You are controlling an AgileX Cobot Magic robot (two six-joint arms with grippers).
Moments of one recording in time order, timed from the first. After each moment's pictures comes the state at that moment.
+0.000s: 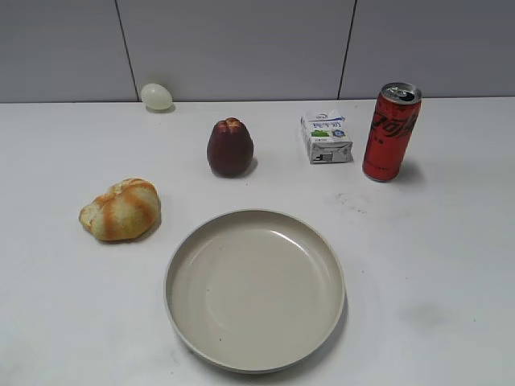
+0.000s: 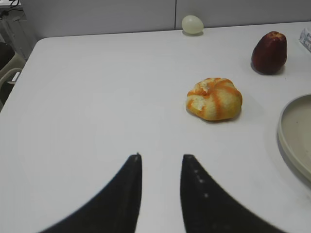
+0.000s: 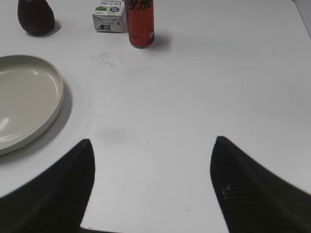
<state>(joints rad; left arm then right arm) -0.07 -0.01 -0.50 -0.08 1.04 0.11 0.17 -0.01 -0.49 0.00 1.05 0.03</state>
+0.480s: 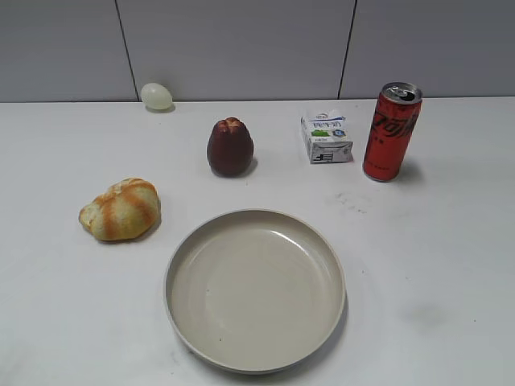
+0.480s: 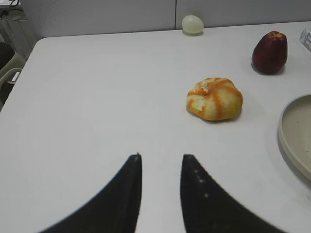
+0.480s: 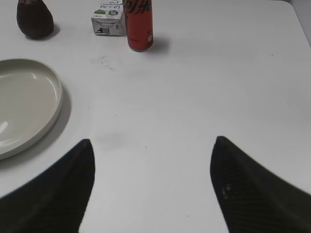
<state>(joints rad) -0.07 -0.01 -0.50 -0.08 1.04 0.11 0.17 -0.01 -0.49 0.00 1.04 0.03</state>
